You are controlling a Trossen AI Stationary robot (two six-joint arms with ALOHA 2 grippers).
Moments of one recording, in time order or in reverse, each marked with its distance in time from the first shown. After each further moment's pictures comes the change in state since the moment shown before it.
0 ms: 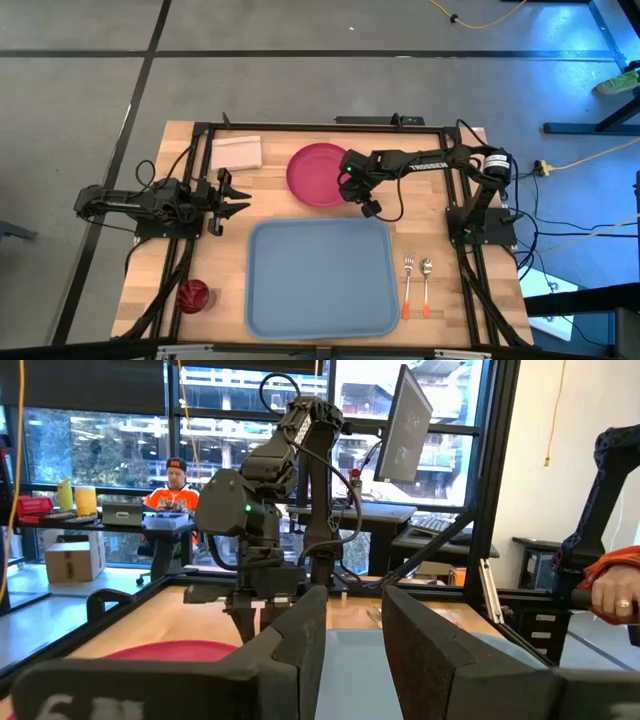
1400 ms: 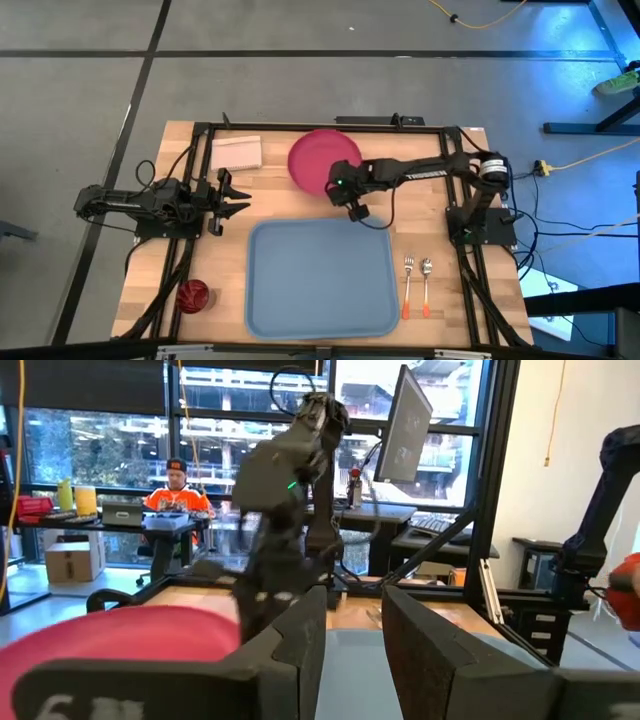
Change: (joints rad) left arm 0.000 0.000 0.000 0.000 0.000 -0.001; right arm 0.148 0.014 0.142 -0.054 0.303 0.161
